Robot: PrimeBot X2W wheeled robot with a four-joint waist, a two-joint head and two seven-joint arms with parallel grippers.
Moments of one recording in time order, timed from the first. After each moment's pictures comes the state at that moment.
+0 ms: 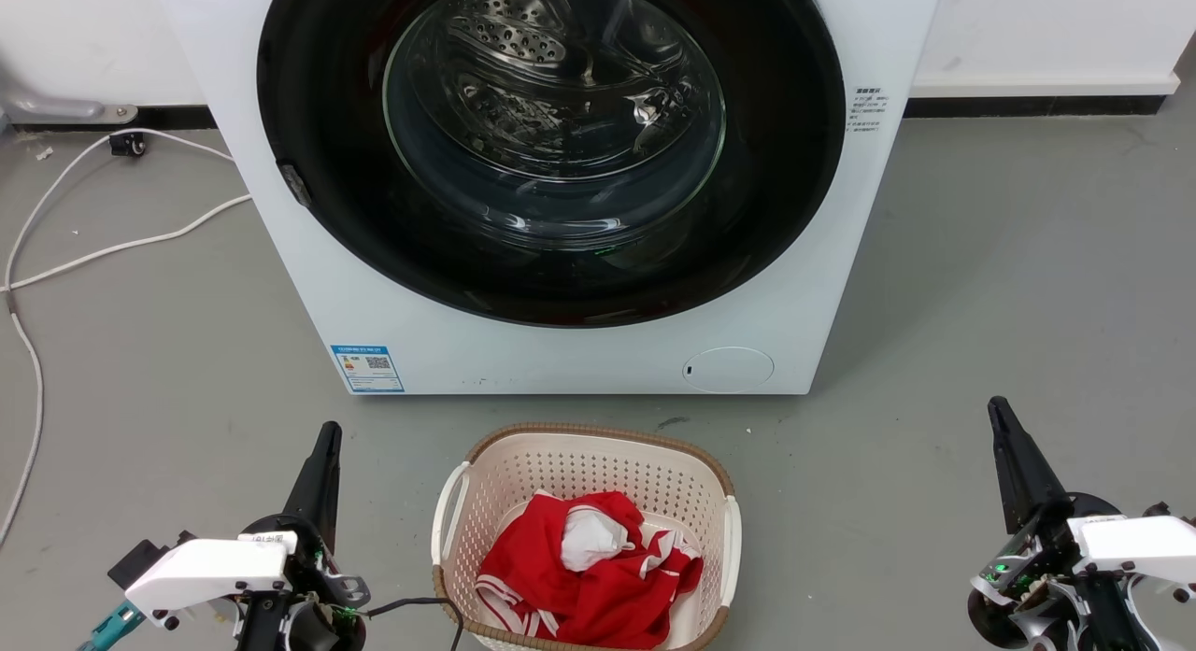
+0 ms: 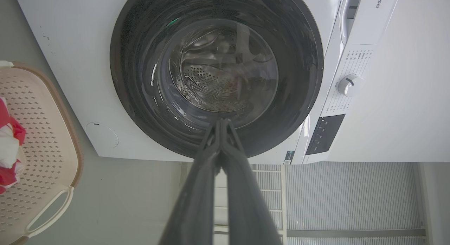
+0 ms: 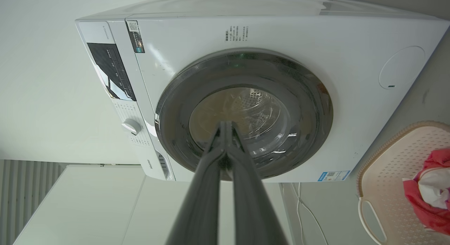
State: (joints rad) left arm -0.11 0.05 0.11 0.25 -1.61 -0.13 0.11; right arm -0.10 -0.07 -0.09 0.24 1.63 0.13 0.09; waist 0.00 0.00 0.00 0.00
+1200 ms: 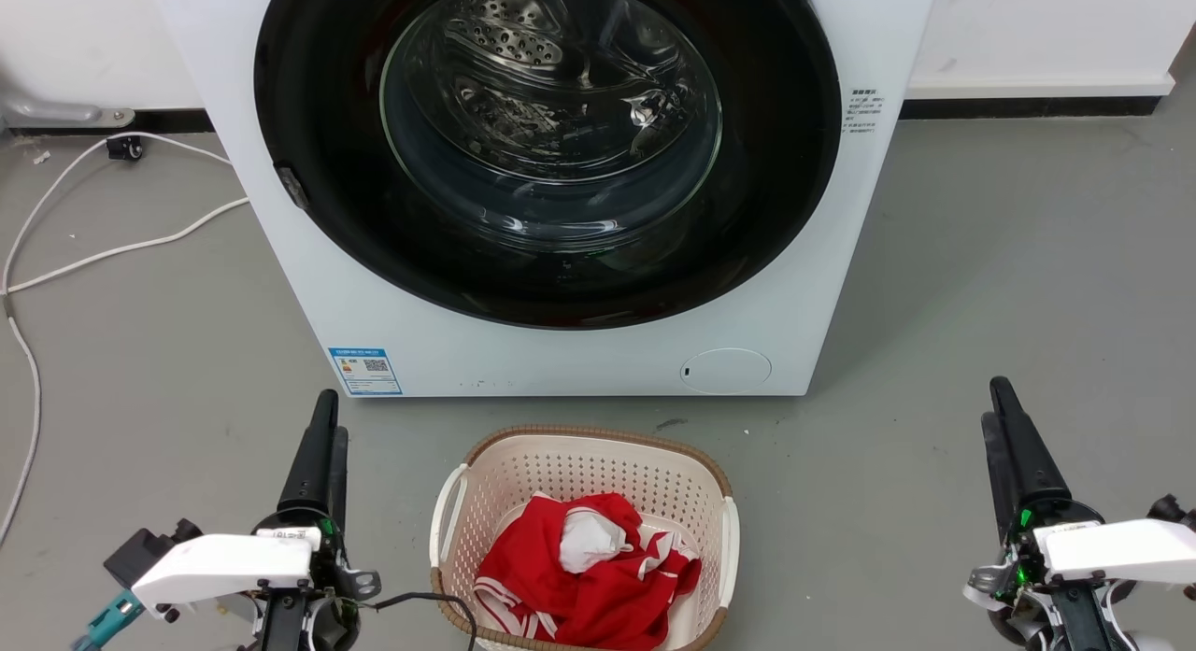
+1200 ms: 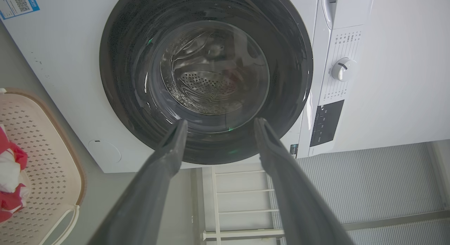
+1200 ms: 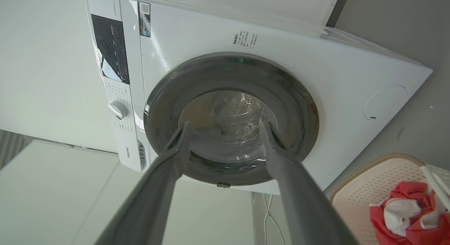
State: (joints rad) left arm -0.08 0.05 0.05 0.17 -1.51 -0.13 0.02; right arm -0.06 -0.06 -0.05 0.17 1.44 0.13 0.01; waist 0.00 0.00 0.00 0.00
